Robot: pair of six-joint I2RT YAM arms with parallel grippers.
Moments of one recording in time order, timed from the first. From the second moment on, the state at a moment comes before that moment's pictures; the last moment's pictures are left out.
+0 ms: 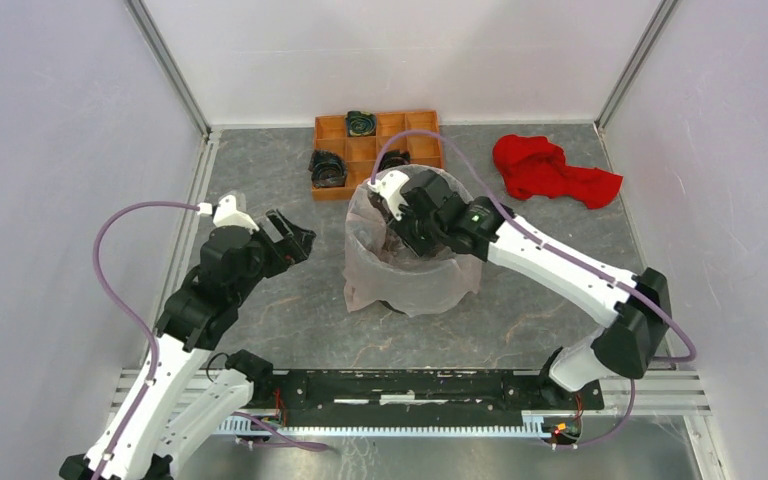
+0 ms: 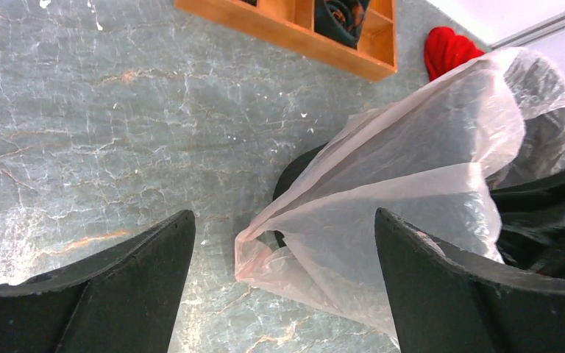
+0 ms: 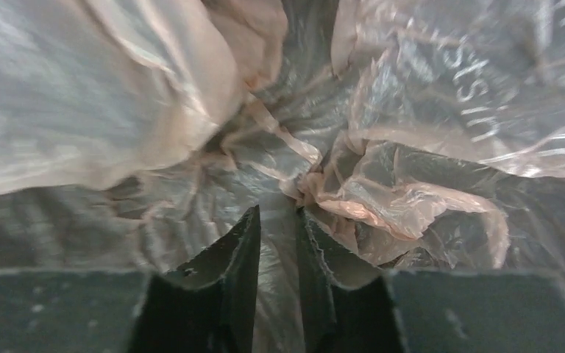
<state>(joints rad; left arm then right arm) -0.43 0.67 0.86 -0.66 -0.19 -0.72 0.88 1.50 1.42 -0.69 0.07 -0.06</state>
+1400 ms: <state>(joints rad) -0.43 0.68 0.83 -0.69 -0.13 -0.69 0.86 1.64 1.30 -0.49 0.10 0.01</state>
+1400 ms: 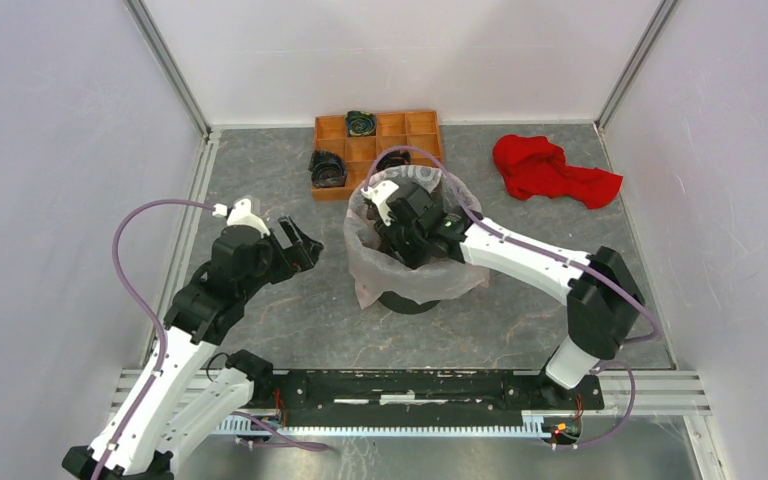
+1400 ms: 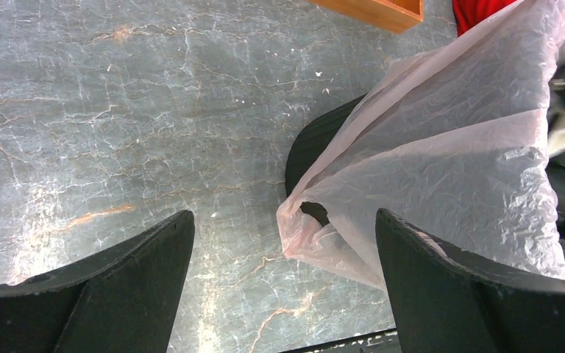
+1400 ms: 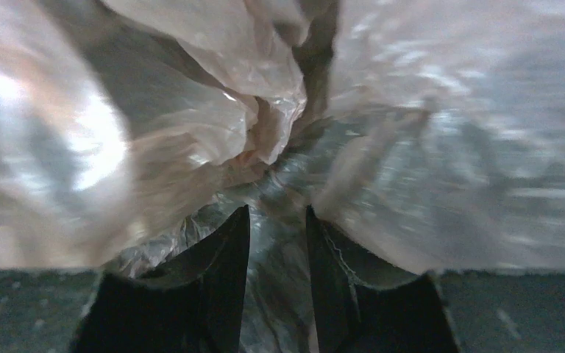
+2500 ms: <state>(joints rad) -0.43 0.64 0.88 -0.76 -0.16 -0.69 0.91 1.72 1.23 -0.43 0.04 0.04</state>
